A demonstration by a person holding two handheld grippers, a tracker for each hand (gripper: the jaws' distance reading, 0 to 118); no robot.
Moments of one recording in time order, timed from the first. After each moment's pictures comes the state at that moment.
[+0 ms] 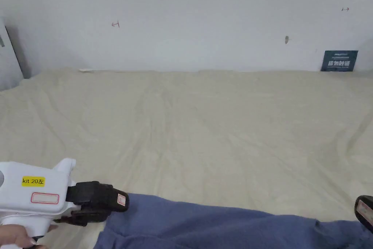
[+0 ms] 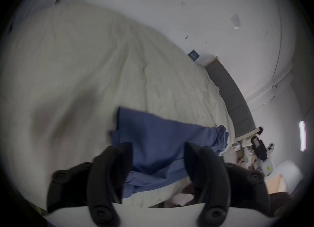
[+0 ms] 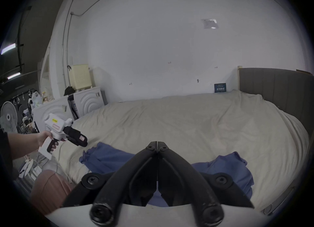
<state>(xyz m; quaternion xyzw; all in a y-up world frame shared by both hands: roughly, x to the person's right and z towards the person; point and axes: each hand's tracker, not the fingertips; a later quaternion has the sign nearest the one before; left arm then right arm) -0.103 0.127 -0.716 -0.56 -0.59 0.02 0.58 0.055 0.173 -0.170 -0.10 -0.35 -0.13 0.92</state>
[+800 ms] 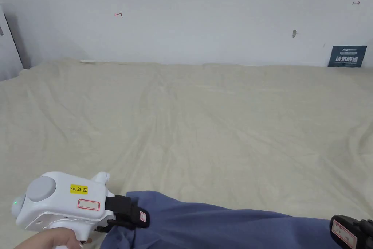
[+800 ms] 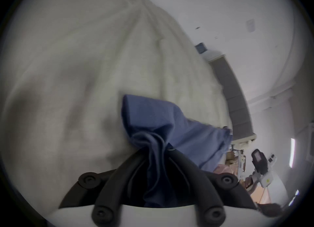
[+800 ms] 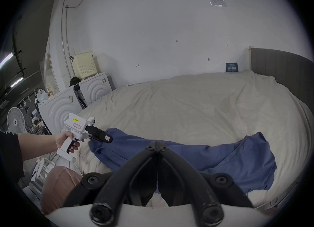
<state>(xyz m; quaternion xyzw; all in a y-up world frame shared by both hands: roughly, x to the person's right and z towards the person) -0.061 0.072 -0.711 -0.58 -0.55 -0.02 0.60 0.053 0.160 -0.210 -0.16 -0.30 -0.19 0.92</state>
